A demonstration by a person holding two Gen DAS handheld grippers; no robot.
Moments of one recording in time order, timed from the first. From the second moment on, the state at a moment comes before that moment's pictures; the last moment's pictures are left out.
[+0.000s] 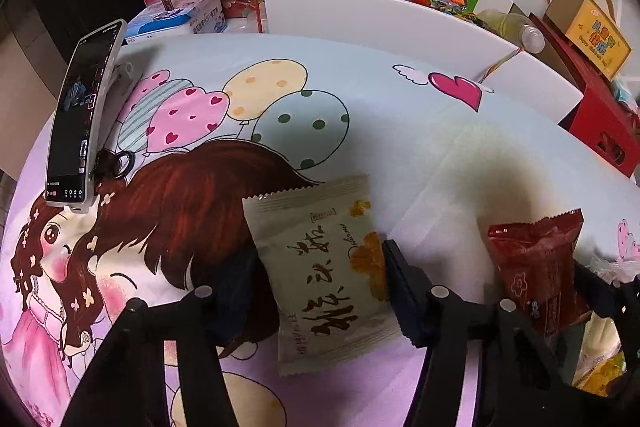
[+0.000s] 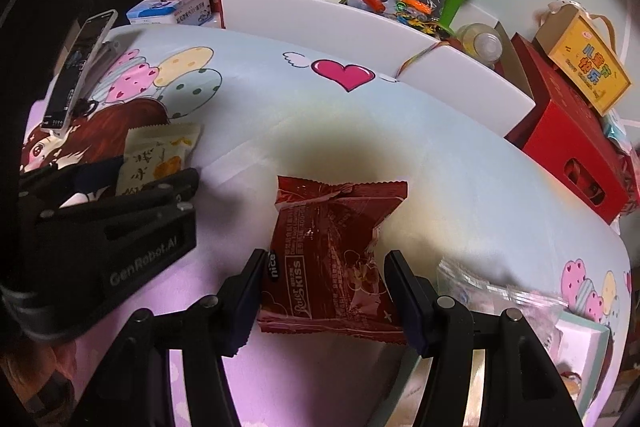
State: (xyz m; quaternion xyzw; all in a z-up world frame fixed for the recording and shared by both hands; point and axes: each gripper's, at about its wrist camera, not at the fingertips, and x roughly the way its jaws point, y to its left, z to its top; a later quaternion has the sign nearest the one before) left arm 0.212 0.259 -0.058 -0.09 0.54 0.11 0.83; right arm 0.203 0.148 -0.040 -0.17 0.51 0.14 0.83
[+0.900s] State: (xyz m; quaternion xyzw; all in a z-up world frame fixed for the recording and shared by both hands) left arm 0.137 0.228 0.016 -0.11 0.50 0.07 0.86; right arm 0.102 0.107 0.016 -0.10 0.47 0.10 0.87
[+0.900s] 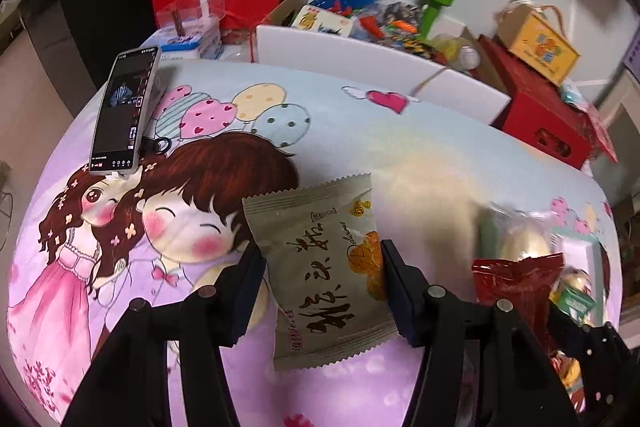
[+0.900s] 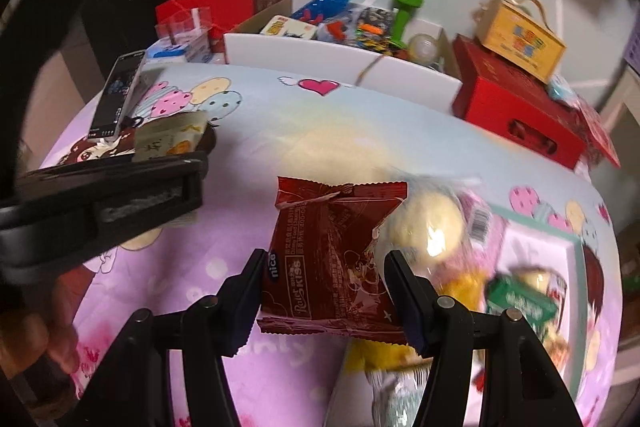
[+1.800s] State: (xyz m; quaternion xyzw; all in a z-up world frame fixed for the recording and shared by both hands) left arm 0.076 0.163 0.043 -0.07 0.46 0.03 0.88; right arm 0.049 0.018 0.040 -0.02 0.42 0.01 0.91
